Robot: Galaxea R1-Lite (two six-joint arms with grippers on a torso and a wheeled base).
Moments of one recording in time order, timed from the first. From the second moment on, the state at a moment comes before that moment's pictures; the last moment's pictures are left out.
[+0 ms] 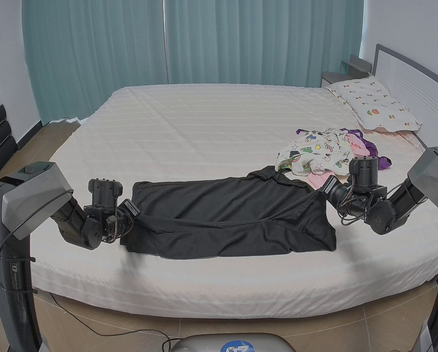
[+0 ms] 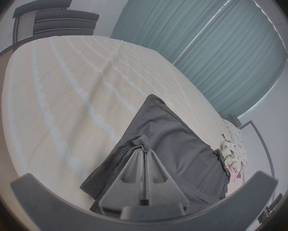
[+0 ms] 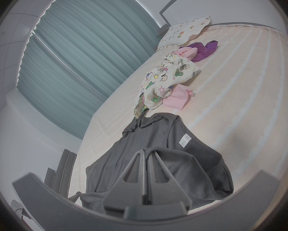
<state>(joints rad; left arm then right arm) -0.14 2.34 -1.05 -0.69 0.11 -0.82 0.20 2.19 -0.99 -0.78 -0.03 0.80</state>
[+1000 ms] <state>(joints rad) -0.13 2.20 -0.95 -0.63 0.10 -0.88 0.24 2.01 -0.63 -0.71 0.00 0.89</state>
